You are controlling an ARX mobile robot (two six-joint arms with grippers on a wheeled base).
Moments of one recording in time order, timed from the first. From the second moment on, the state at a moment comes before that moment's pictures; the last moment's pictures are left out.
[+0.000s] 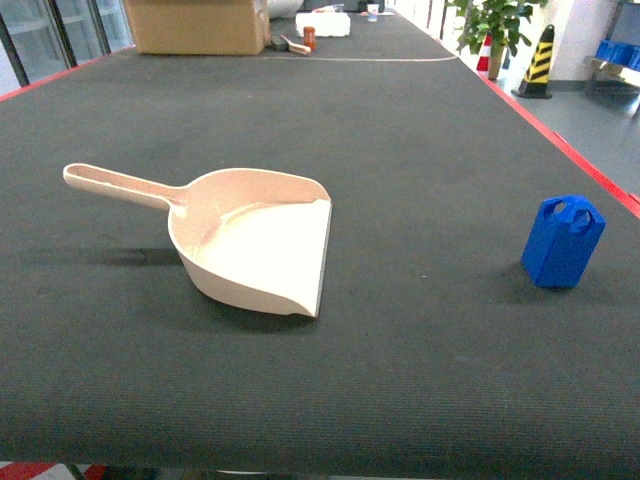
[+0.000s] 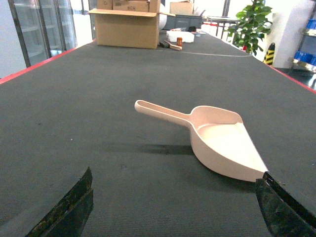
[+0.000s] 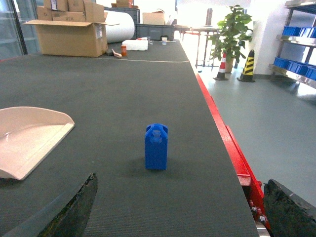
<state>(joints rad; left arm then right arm) 0.00 0.01 0.02 0.00 0.00 -0.01 0.00 0.00 0.01 0.00 0.00 0.00</state>
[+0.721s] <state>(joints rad) 0.00 0.01 0.02 0.00 0.00 -0.01 0.00 0.00 0.01 0.00 0.00 0.00</state>
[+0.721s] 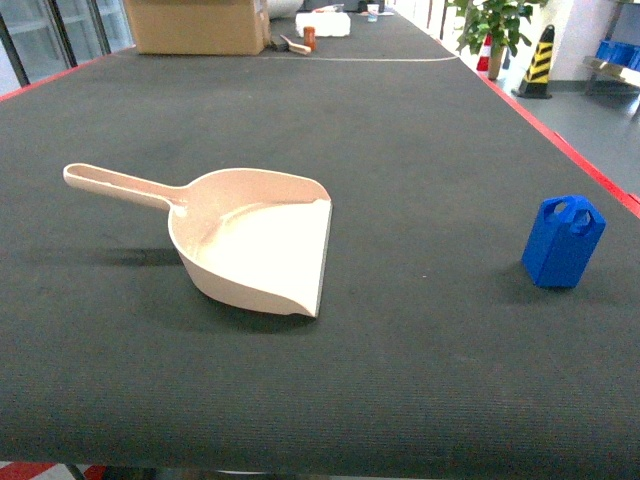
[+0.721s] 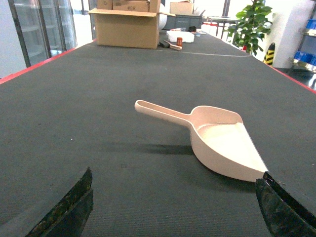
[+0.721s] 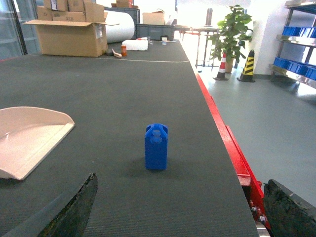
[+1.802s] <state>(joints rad) 0.00 0.01 0.02 0.00 0.00 -0.01 0.00 0.00 0.01 0.00 0.00 0.00</state>
